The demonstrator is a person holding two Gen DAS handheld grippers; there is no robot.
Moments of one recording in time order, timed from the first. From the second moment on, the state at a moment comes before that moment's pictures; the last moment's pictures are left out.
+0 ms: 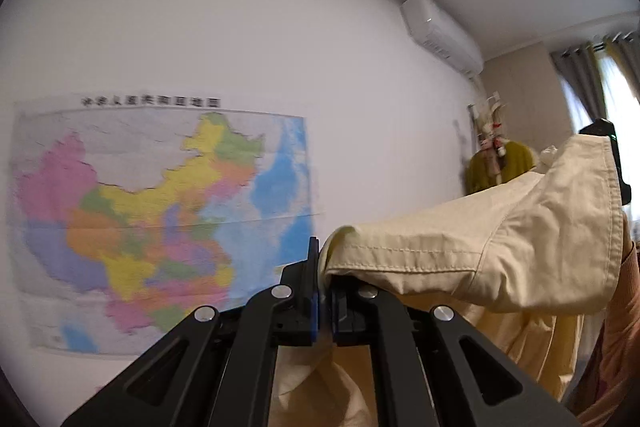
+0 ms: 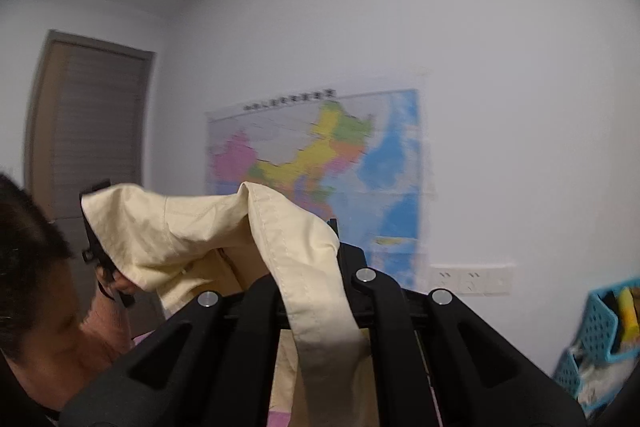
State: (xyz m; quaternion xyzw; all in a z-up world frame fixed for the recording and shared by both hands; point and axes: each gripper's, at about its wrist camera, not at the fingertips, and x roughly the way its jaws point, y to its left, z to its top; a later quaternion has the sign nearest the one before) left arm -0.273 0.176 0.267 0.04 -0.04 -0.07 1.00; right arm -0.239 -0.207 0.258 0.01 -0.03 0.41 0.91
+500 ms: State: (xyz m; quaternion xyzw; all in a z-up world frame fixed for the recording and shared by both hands) left arm -0.039 0.302 0.148 -0.01 0.26 0.11 0.96; right arm 0.066 -0.066 0.118 0.07 0.24 0.44 0.86
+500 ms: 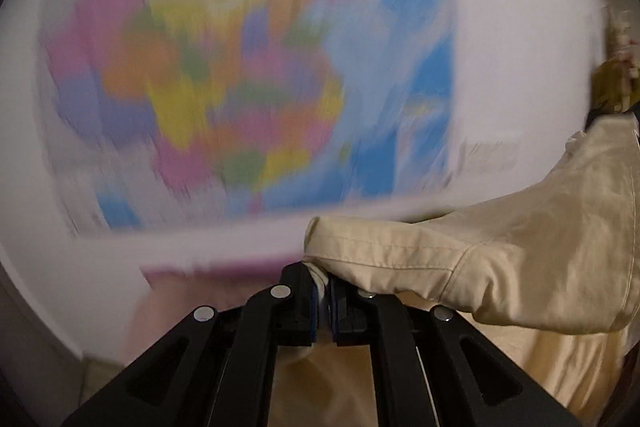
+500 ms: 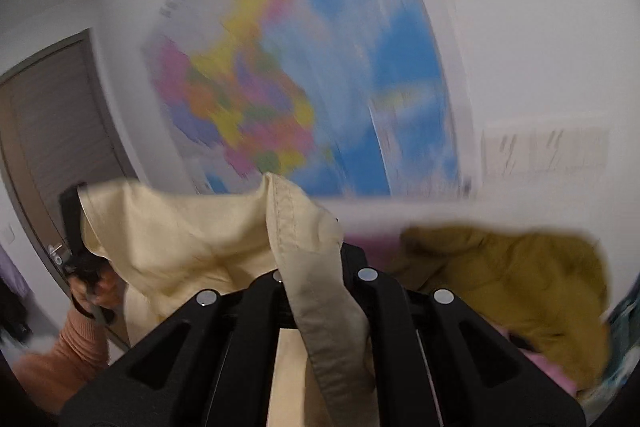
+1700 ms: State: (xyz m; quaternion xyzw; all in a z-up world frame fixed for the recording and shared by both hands) left arm -0.010 0.284 -0.020 0.06 0.44 -0.02 0.89; right arm 0.192 0.111 -0.069 -0.29 0.31 0.29 0.86
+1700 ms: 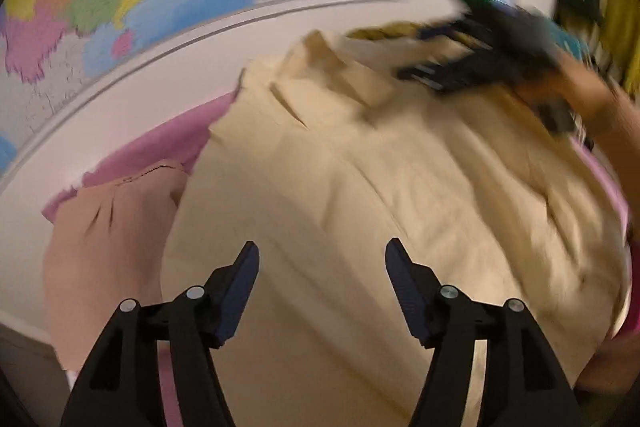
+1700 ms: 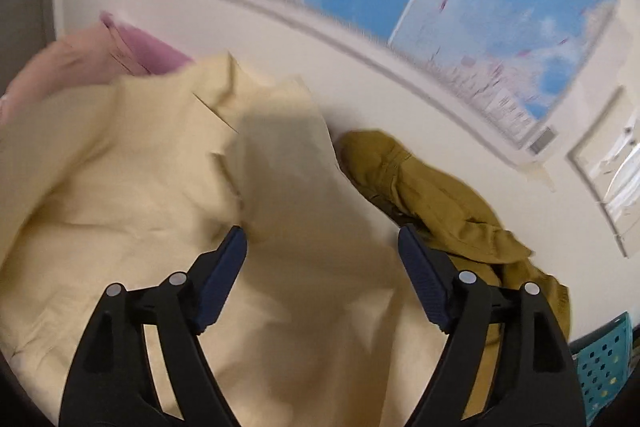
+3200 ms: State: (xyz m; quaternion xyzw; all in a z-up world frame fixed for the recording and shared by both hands) left arm -0.044 0.369 0.007 0.02 0.35 0.17 0.92; right arm 0.023 -0.179 -0.128 -0.01 0.49 0.35 0.80
